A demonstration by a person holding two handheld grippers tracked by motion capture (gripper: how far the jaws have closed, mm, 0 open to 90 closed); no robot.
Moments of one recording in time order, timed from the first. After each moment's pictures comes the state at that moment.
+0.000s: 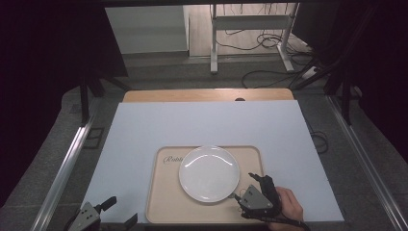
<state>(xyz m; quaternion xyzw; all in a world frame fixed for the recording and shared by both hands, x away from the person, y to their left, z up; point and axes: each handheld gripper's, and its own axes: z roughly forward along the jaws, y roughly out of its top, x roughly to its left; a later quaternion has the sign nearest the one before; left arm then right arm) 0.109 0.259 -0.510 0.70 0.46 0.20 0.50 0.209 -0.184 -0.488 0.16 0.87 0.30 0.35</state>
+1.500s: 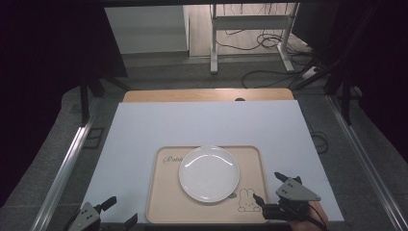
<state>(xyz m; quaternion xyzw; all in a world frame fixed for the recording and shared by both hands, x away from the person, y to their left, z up) 0.109 0.259 -0.510 0.70 0.46 0.20 0.50 0.210 -0.252 -0.473 0.30 0.81 0.42 0.26</state>
